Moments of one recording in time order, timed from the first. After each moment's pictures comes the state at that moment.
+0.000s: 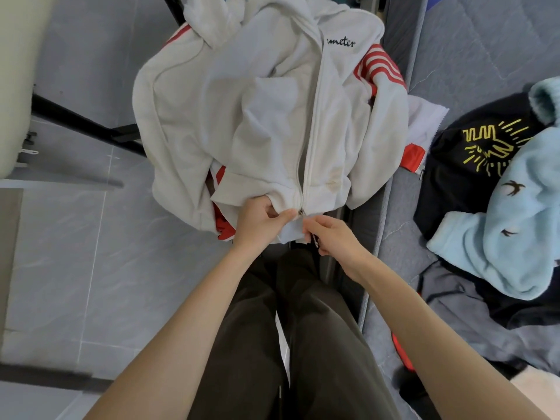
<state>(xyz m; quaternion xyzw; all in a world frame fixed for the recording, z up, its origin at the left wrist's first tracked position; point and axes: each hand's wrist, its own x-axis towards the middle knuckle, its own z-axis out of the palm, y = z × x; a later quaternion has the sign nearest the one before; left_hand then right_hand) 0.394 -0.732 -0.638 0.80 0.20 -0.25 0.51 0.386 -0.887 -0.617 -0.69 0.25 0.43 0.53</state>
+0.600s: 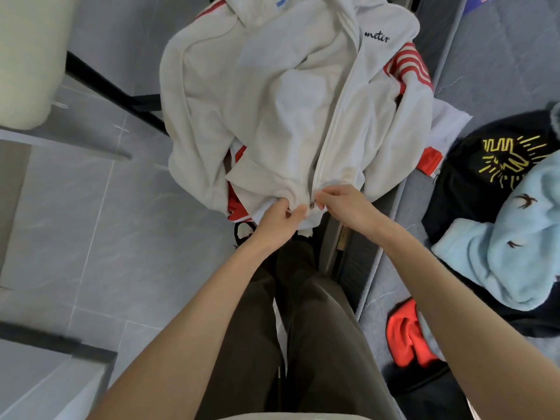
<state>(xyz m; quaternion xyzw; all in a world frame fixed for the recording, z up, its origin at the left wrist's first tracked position) 0.367 -0.737 -0.646 0.74 0.23 -0.33 0.54 0.431 -0.879 -0.605 -0.79 0.08 0.47 0.39</state>
